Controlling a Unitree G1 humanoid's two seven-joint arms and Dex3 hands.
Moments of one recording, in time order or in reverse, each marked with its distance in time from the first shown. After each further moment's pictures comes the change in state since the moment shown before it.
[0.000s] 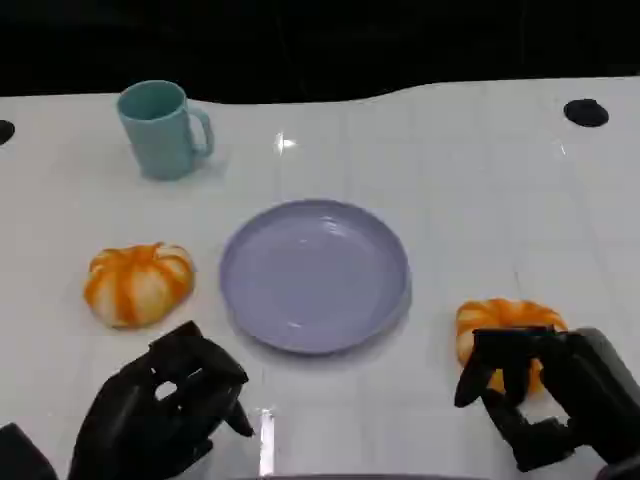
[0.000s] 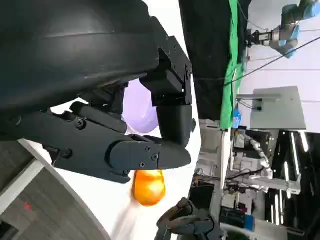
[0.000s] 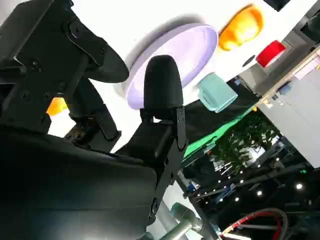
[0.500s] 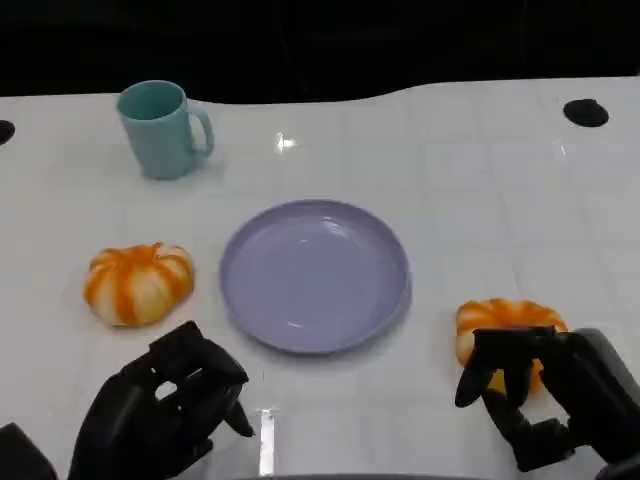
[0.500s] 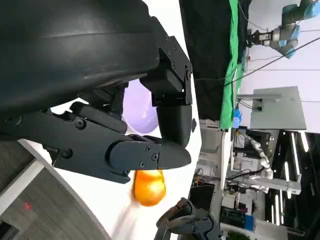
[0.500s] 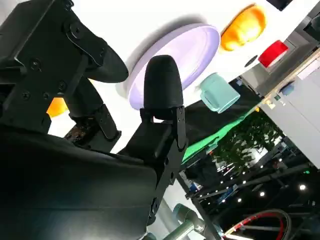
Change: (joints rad) left arm -0.001 0.000 0.000 0.000 0.001 -0.001 0.000; right arm 0.001 0.000 0.000 0.000 0.001 0.004 0.001
